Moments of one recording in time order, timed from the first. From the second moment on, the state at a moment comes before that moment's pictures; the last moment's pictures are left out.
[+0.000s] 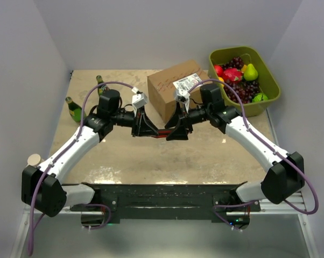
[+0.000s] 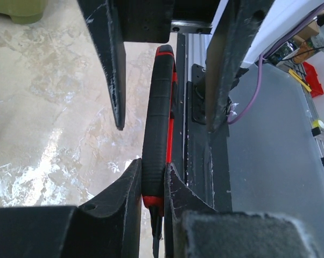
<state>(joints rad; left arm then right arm) -0.42 1.26 1.01 -0.21 1.12 -0.02 0.50 1.40 1.19 -0.36 -1.15 -0.15</state>
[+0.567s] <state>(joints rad) -0.42 1.26 1.06 -0.30 1.13 0.01 0.50 1.42 1.24 -0.56 -1.17 -0.30</state>
